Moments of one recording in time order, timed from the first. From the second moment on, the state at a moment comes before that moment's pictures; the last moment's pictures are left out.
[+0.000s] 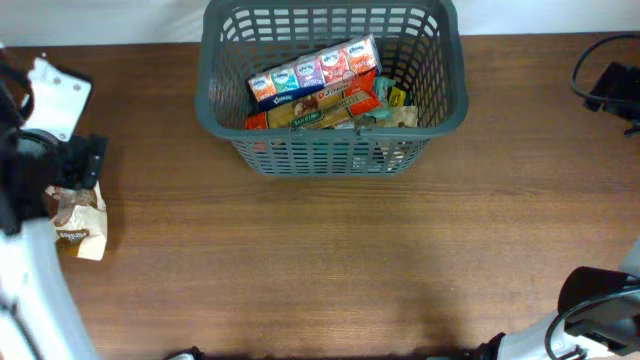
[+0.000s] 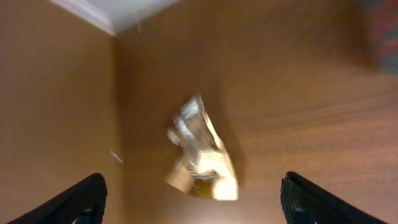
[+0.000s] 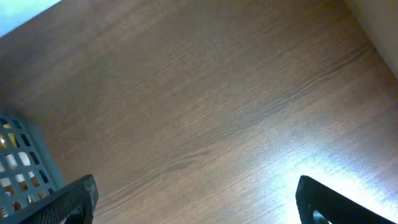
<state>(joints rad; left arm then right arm) 0.37 1.41 1.83 -1.27 -0.06 0.63 -0.45 1.80 2.11 -1.37 0.01 0.11</state>
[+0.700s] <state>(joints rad) 0.53 1.92 1.48 -1.01 -0.19 0.42 -0.45 1.80 2.11 -1.37 0.01 0.11</state>
